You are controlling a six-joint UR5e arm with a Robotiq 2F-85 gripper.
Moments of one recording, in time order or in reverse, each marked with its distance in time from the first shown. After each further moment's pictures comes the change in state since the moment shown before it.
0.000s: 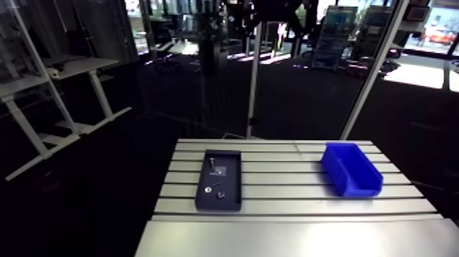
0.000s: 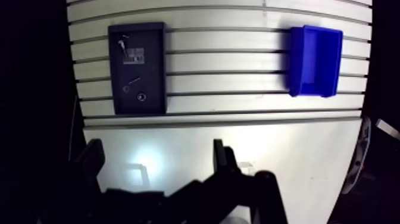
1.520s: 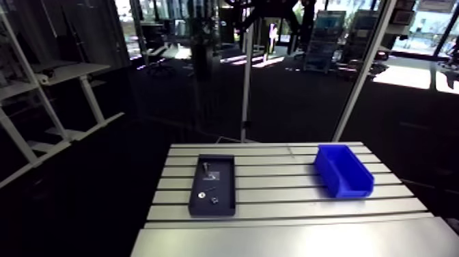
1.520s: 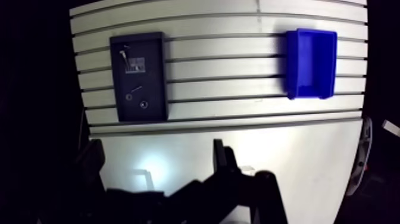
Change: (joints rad) arm -0.033 -0.017 -0.010 -0.012 0.030 0.002
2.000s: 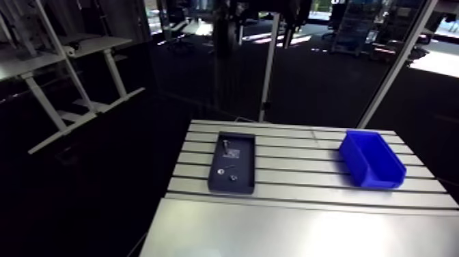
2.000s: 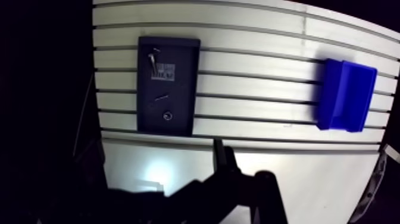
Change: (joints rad) arm 0.111 0.112 0.003 -0.092 0.021 -0.011
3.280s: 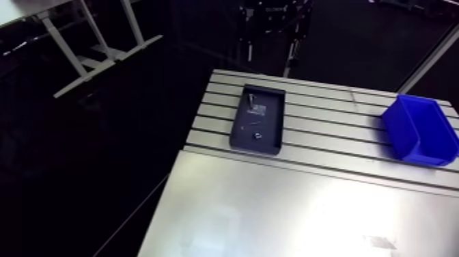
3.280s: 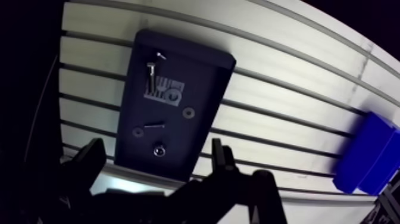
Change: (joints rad) arm 0.112 0.227 0.112 -0.211 -0.080 -0.098
